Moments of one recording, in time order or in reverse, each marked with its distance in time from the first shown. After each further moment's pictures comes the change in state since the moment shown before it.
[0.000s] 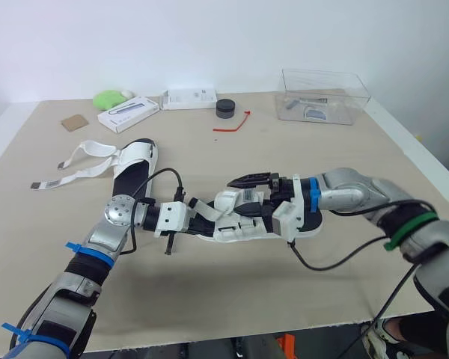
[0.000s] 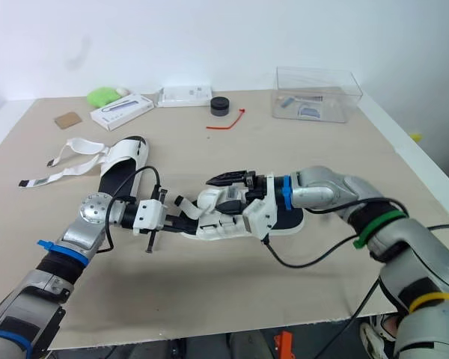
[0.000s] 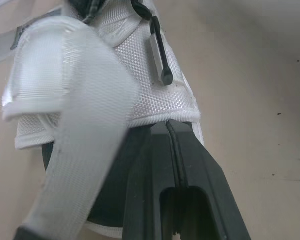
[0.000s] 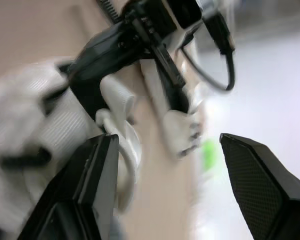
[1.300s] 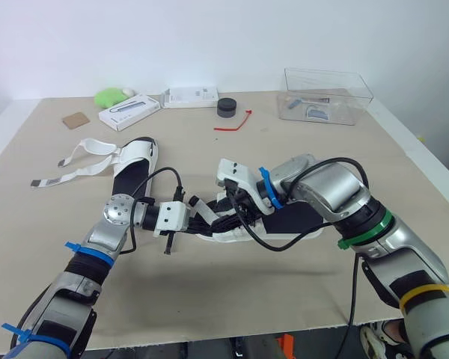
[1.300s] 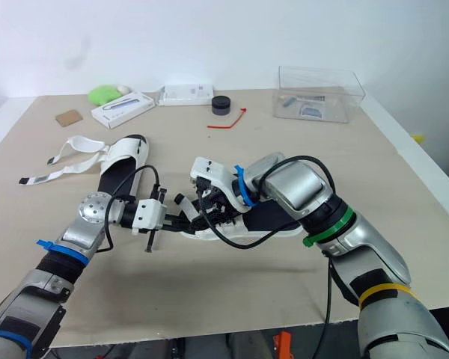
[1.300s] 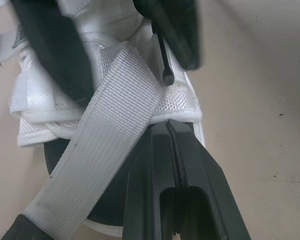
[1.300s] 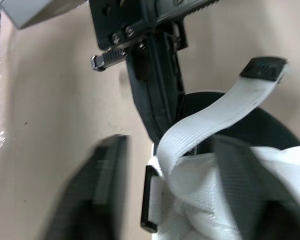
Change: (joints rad) left arm 0.008 -0.004 0.012 -0.011 0.003 0.000 -0.006; right arm -0.103 0.331 -0.261 -0.332 0.229 1.799 0.378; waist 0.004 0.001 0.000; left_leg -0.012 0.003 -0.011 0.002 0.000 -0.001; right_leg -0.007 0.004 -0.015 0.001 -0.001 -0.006
